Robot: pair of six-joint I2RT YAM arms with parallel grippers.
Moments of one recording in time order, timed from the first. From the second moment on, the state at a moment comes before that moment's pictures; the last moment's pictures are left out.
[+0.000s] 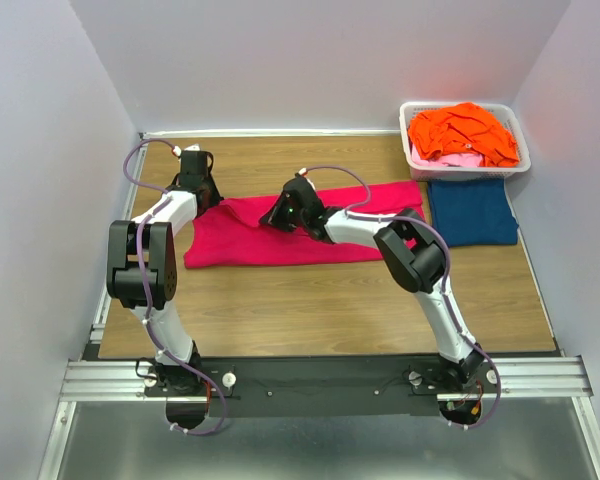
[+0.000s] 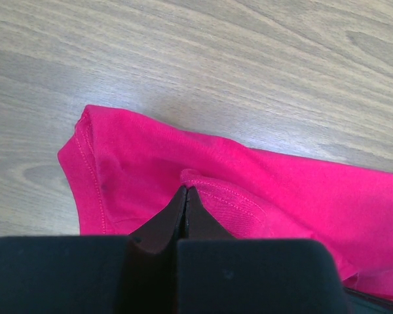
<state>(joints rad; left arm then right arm) -0.05 1.82 1.20 -0.16 -0.09 -0.39 0.77 2.30 1.58 0.17 -0.07 1.05</state>
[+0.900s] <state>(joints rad) -0.05 1.77 1.18 -0.17 -0.04 -0.40 0.75 2.17 1.48 0.19 -0.04 0.94</state>
